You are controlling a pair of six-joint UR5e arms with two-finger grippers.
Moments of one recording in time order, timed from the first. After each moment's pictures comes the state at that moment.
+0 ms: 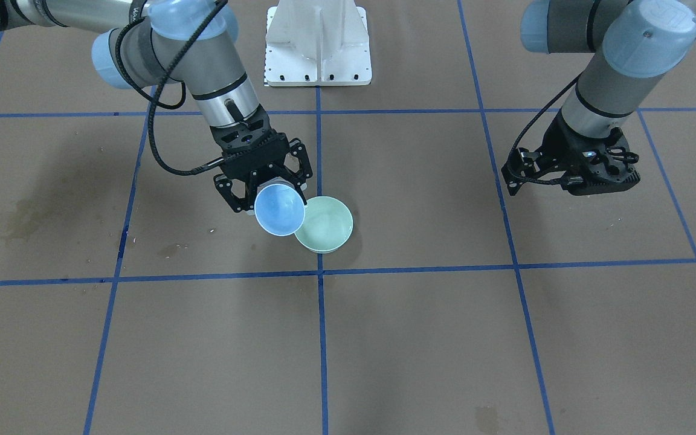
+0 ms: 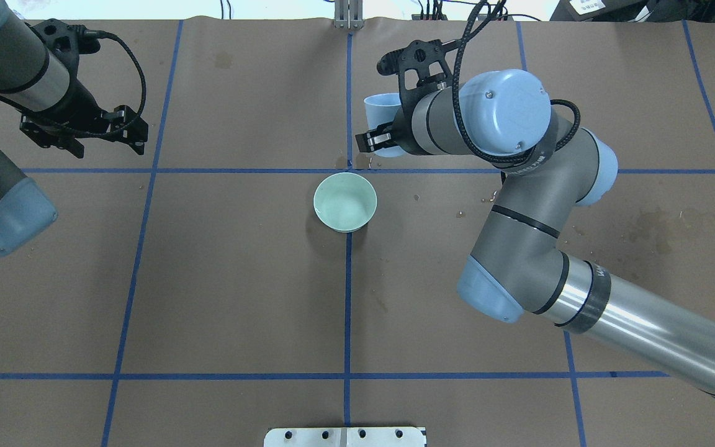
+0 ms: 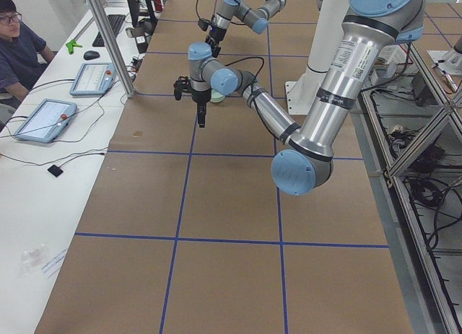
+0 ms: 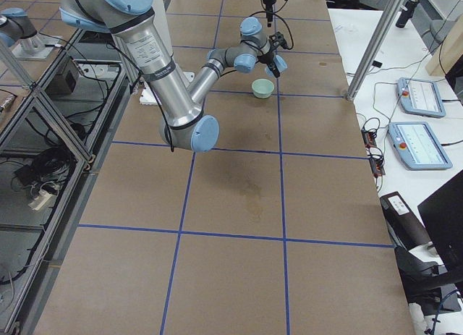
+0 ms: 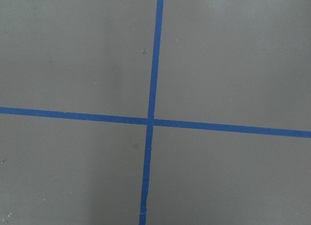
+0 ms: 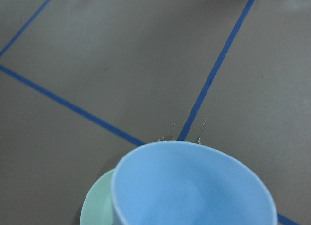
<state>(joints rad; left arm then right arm) -0.95 -1.97 -1.90 -1.43 -2.11 -0.89 0.64 -0.95 1.74 -1.20 1.61 0.88</state>
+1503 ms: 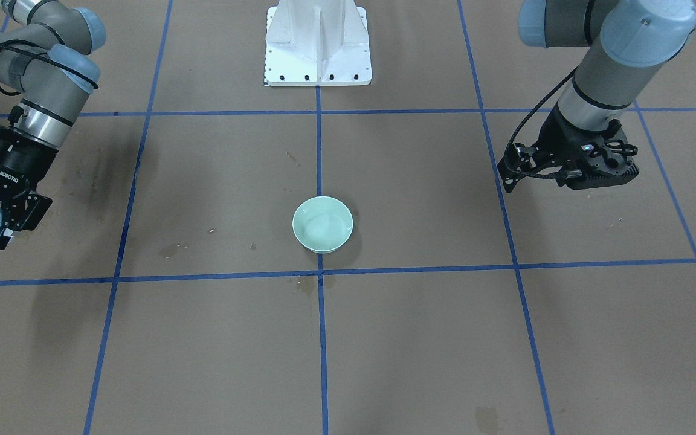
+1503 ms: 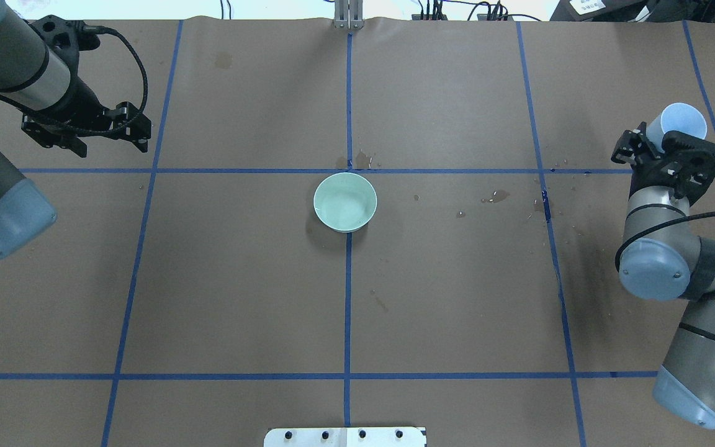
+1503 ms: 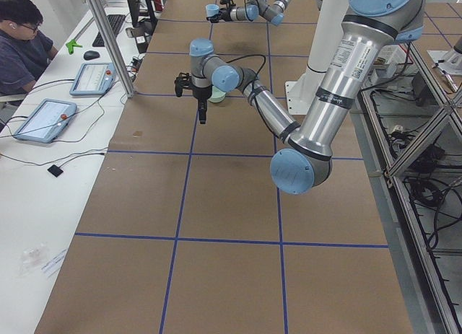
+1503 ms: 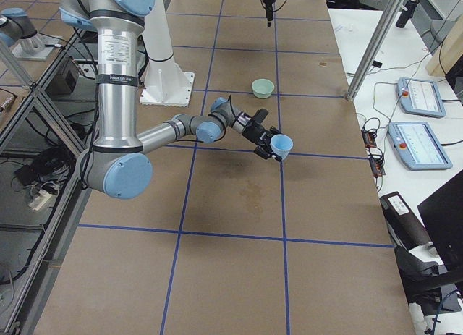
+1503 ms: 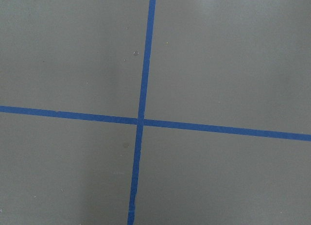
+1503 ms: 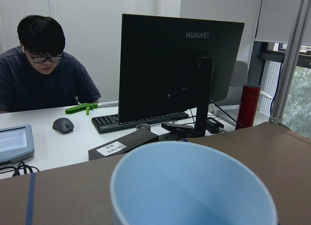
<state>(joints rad) -0.95 -1.98 -1.92 -1.43 -2.11 -0.93 0.54 -1.61 1.82 -1.25 0.66 1.64</state>
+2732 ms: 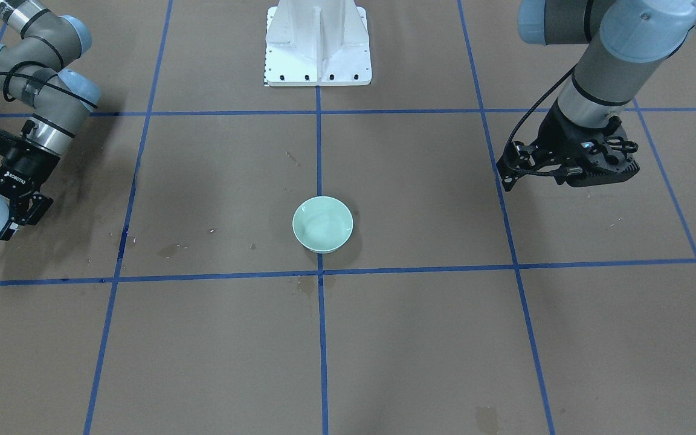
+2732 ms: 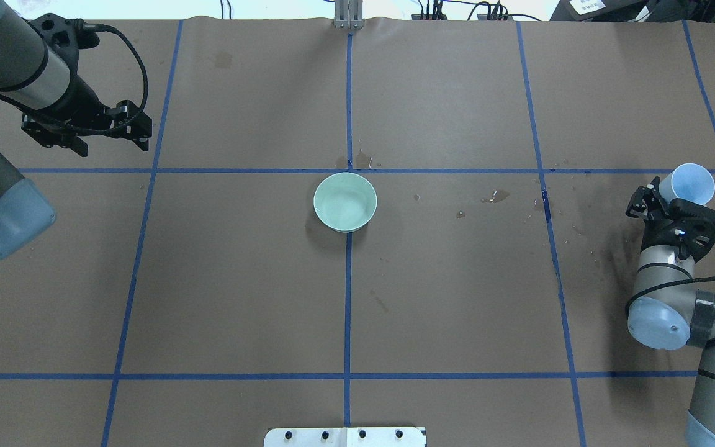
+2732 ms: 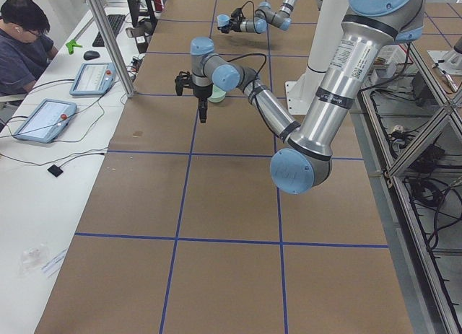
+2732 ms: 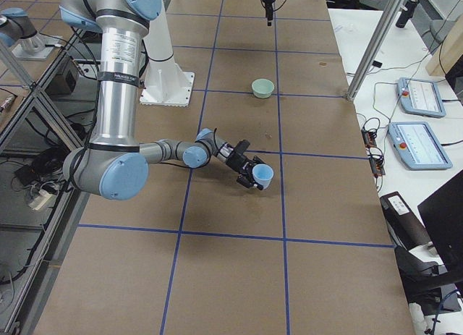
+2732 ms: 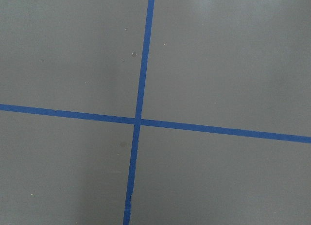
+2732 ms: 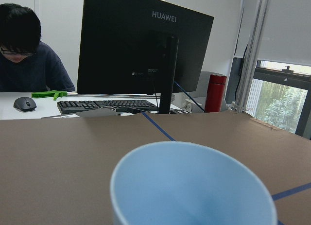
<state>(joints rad) -0.95 -1.98 -1.93 -1.43 -2.11 -0.95 0.42 -1.70 1.69 -1.25 0.58 1.86</state>
